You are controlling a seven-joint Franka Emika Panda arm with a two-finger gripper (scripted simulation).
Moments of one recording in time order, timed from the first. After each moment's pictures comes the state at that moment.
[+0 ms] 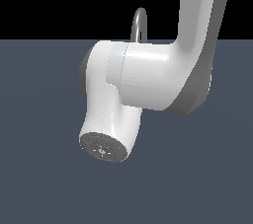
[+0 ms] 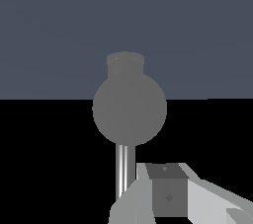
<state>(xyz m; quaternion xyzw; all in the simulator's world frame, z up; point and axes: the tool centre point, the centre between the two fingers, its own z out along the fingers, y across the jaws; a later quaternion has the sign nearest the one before) 0.003 -0.025 0.150 0.07 0.71 -0.07 0.69</state>
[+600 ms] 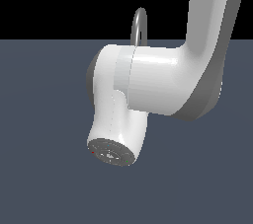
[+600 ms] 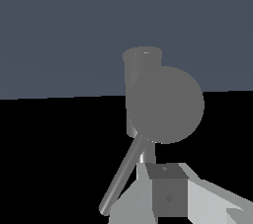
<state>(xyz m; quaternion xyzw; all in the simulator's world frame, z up) -0.001 -0.043 0.152 0.09 0.70 -0.07 0.71</state>
